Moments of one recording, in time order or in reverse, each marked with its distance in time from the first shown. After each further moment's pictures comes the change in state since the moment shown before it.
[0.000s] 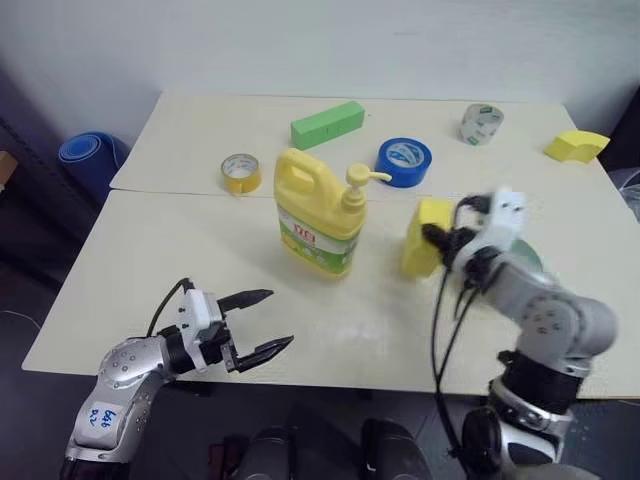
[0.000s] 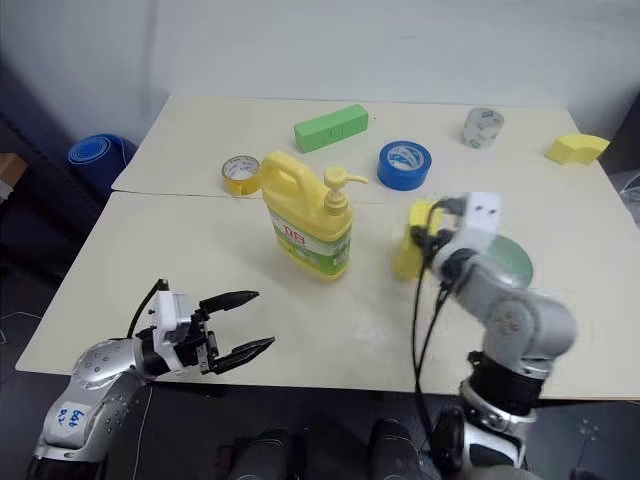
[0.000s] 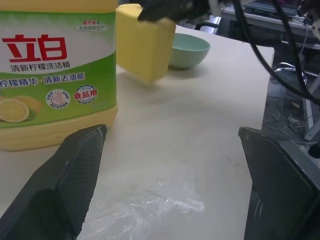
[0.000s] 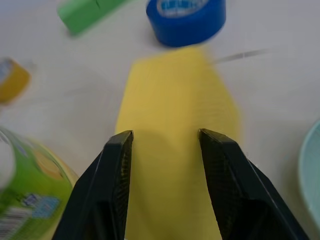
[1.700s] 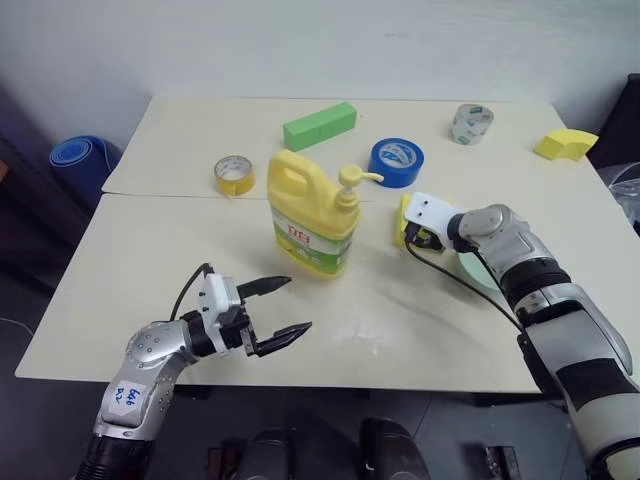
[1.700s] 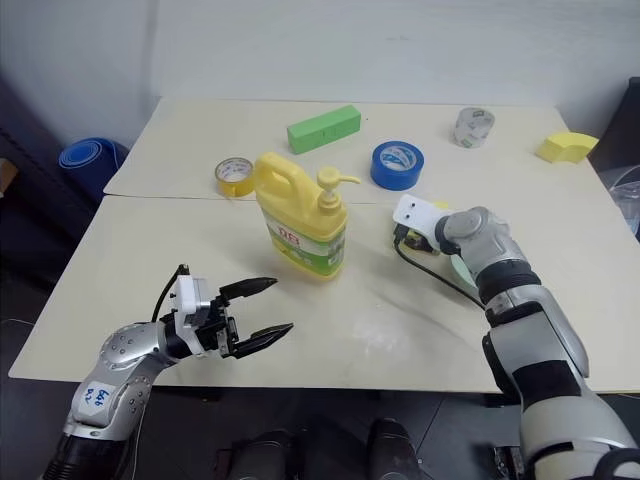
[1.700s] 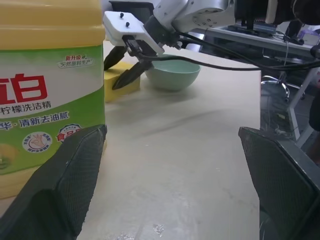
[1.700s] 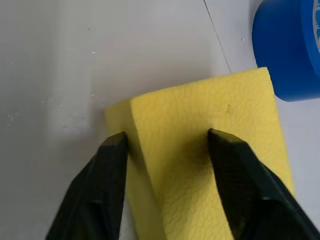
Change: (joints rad) left arm -0.102 -0.059 -0.065 0.033 0.009 0.026 0.024; right arm -0.427 -0.330 1.041 1.451 -0.881 -1.362 0.700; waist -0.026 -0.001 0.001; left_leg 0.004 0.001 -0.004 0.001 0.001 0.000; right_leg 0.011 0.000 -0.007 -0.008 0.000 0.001
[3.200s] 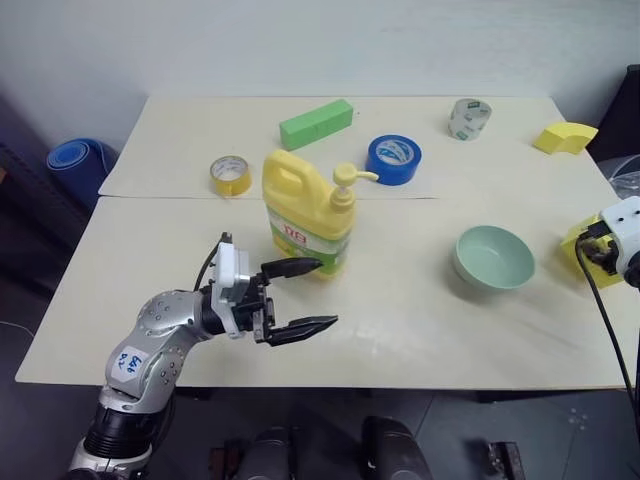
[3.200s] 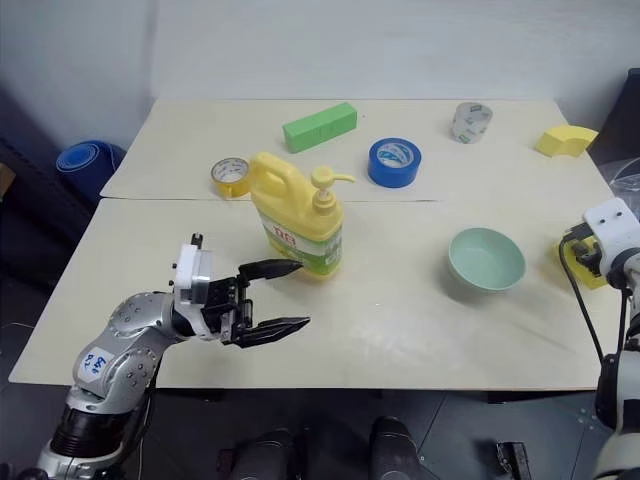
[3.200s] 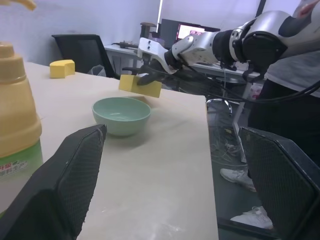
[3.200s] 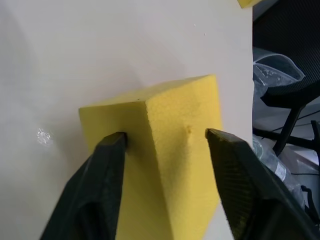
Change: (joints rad) left arm -0.164 0.008 -0.028 -0.132 -0.172 0.213 -0.056; right arm 0.184 -0.446 -0.456 0.264 0.112 -0.081 -0.150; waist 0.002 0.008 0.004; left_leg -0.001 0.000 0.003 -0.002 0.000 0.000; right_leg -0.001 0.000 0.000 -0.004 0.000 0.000
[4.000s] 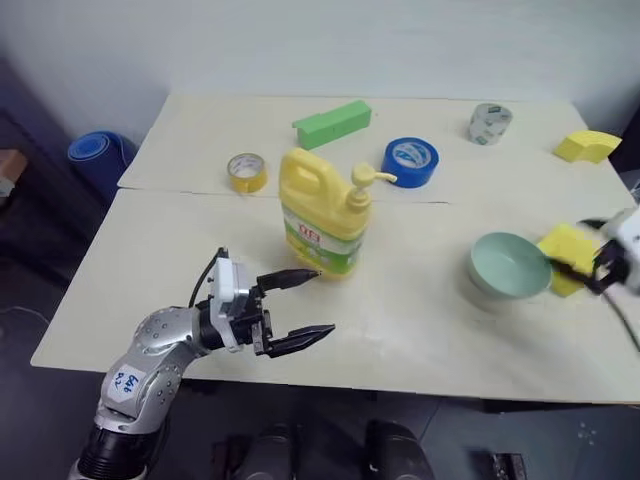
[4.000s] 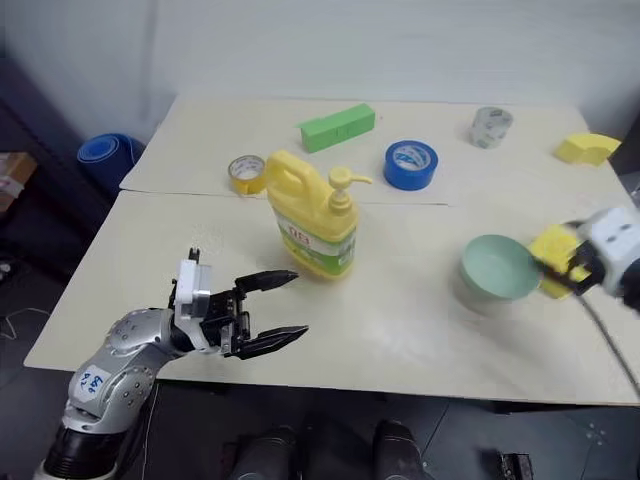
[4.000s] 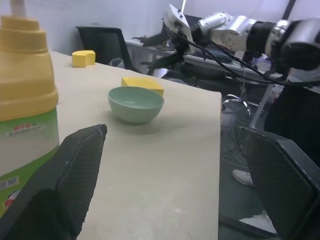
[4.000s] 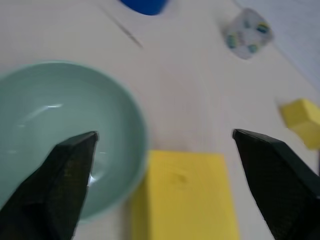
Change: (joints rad) left arm 0.106 0.001 0.008 -0.023 0.025 -0.026 0.041; right arm 0.671 -0.011 -0.212 -0.954 0.436 0.106 0.422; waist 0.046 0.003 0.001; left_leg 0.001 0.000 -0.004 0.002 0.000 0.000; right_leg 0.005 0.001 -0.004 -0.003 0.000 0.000
